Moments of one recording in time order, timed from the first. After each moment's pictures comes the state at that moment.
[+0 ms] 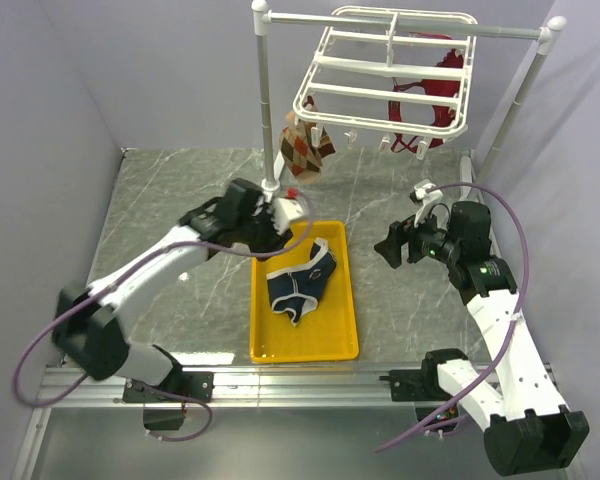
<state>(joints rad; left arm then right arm) -0.63 1.46 1.22 -0.58 0.28 0.47 0.10 0.88 0.88 -0.53 -0.55 -0.14</state>
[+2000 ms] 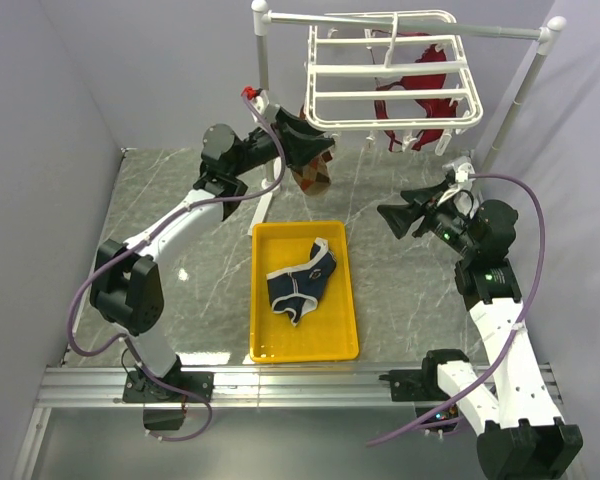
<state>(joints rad) -0.49 1.72 1.47 0.71 0.75 -0.37 0.03 0.83 0.85 -0.03 -0.67 0.18</state>
